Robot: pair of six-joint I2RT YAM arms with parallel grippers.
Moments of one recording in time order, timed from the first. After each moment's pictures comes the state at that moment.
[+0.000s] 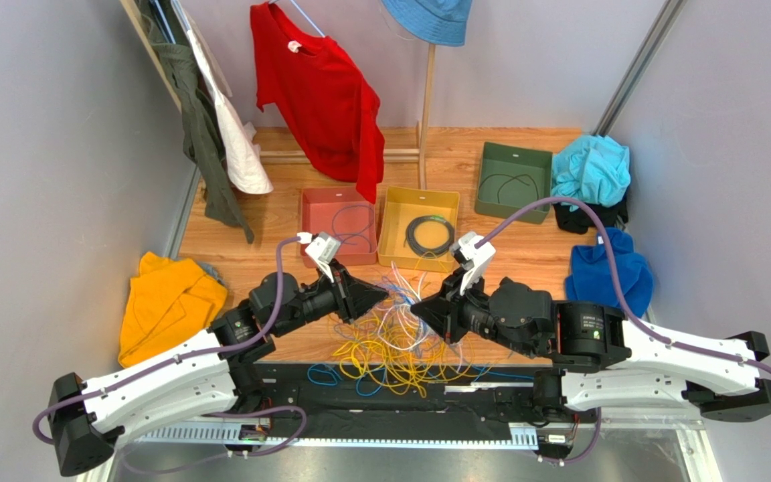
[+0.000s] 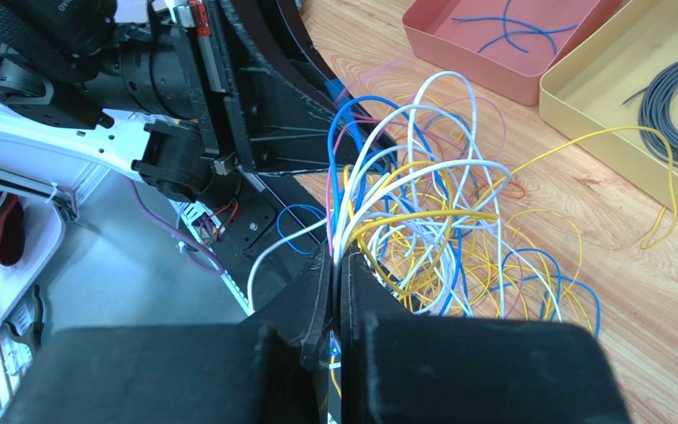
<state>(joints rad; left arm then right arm) -0.98 0.70 0.50 0.11 0.05 -0.65 1.42 0.83 1.03 -0.56 0.42 0.59</state>
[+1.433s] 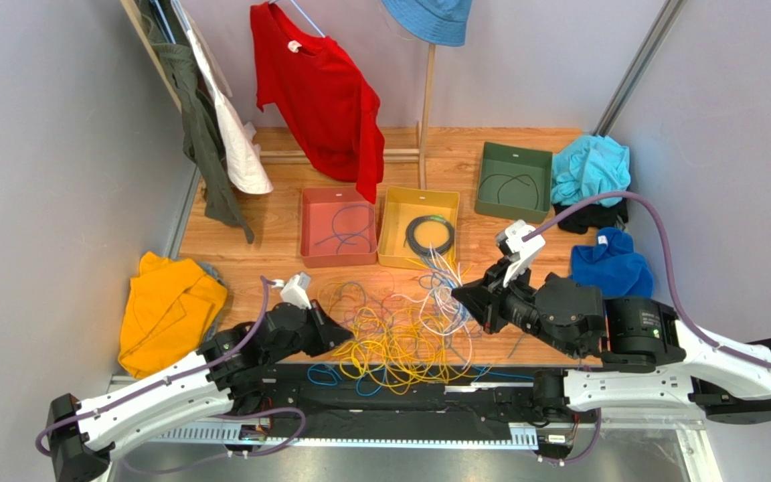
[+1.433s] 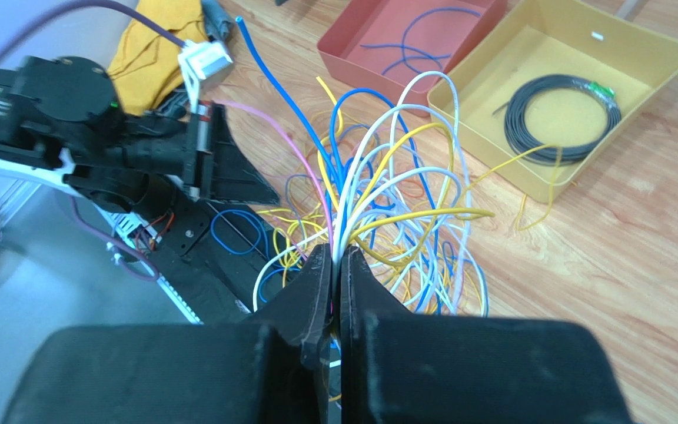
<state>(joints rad) -1.00 0.50 0.28 -0.37 -0.13 -1.19 1.42 0.75 1.19 -0.82 0.57 0.52</state>
